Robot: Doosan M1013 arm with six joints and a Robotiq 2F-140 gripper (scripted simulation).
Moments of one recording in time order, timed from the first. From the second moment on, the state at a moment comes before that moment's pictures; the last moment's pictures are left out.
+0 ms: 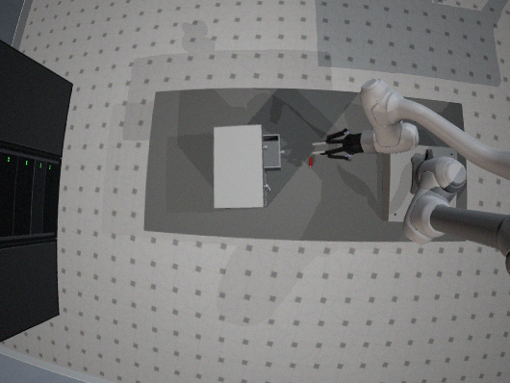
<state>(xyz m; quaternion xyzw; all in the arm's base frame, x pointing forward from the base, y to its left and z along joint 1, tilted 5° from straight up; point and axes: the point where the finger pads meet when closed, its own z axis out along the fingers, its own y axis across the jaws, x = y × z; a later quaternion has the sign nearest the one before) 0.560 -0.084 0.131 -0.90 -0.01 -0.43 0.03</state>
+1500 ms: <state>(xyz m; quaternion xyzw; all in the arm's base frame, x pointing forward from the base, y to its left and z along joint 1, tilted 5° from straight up) 0.491 -0.091 0.193 -1.00 -0.04 -0.02 0.03</state>
